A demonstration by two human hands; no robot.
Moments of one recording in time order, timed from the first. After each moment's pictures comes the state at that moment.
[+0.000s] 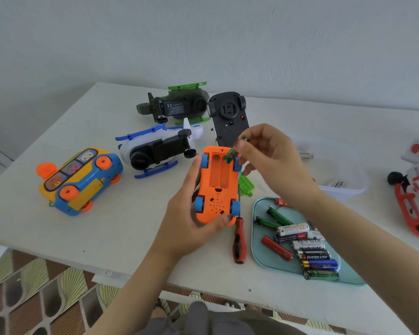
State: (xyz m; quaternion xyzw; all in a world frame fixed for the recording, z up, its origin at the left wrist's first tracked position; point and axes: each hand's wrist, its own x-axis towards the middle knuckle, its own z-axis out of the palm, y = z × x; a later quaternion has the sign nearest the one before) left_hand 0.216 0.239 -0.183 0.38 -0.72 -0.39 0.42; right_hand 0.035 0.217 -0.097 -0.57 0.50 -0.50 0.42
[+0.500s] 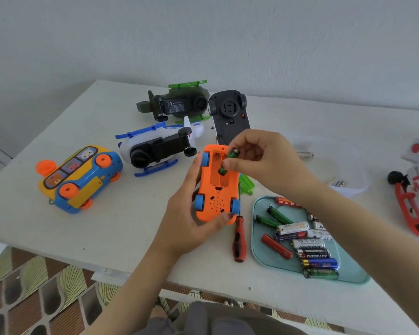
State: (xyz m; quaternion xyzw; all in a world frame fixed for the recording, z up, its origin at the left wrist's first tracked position) left_hand 0.216 0.239 -0.184 0.38 -0.72 -0.39 0.43; right_hand 0.033 0.211 -0.094 -0.69 0.51 -0.39 0.35
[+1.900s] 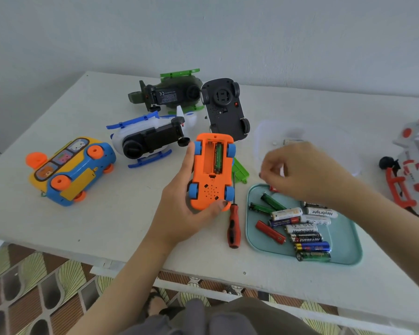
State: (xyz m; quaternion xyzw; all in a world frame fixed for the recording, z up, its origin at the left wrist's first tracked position) left_hand 0.216 0.242 -0.185 0.38 -0.73 -0.38 0.43; right_hand -0.013 0.245 -0.093 -0.77 0.61 -0.14 0.15
